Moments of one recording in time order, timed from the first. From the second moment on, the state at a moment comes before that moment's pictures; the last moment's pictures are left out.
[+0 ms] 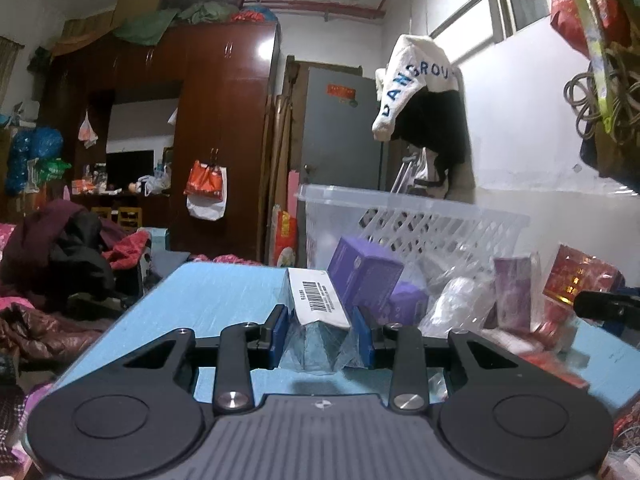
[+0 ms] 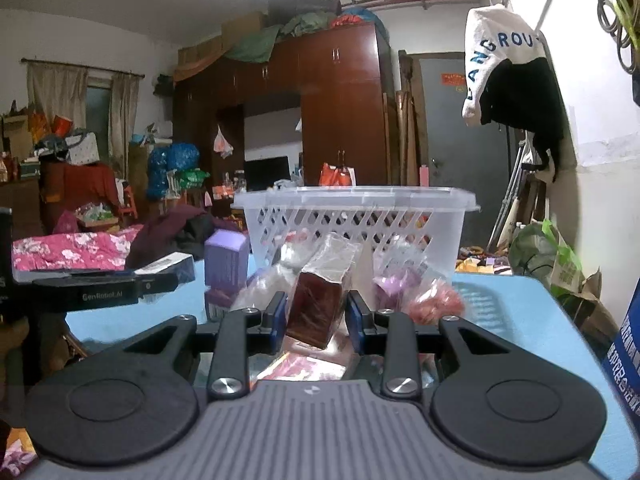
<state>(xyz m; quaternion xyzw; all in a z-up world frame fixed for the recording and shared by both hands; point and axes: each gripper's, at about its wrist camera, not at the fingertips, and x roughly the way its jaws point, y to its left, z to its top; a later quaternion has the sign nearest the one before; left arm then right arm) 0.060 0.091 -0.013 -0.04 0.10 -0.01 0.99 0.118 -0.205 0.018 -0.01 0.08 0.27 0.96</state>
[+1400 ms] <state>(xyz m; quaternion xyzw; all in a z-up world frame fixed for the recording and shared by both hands) 0.073 0.055 -0.016 -0.02 0.13 -0.09 0.99 0.135 -0.197 -0.003 -0.05 0.12 0.27 0.95</state>
